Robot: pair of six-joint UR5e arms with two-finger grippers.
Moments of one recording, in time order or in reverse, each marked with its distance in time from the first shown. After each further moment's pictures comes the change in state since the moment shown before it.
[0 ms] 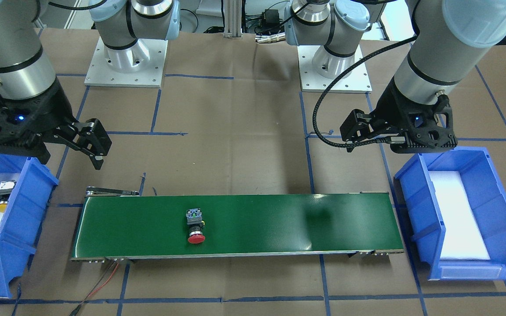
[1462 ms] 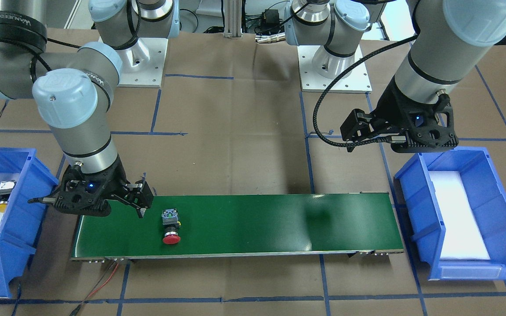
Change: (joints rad) left arm 0.000 0.000 0.003 0.000 0.000 0.000; right arm 0.058 0.162 0.208 -0.406 0.016 0.077
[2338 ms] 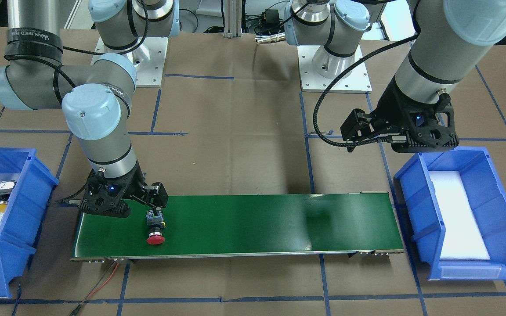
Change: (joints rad) left arm 0.000 0.000 0.003 0.000 0.000 0.000; right arm 0.023 0.027 0.052 -0.027 0.001 0.047
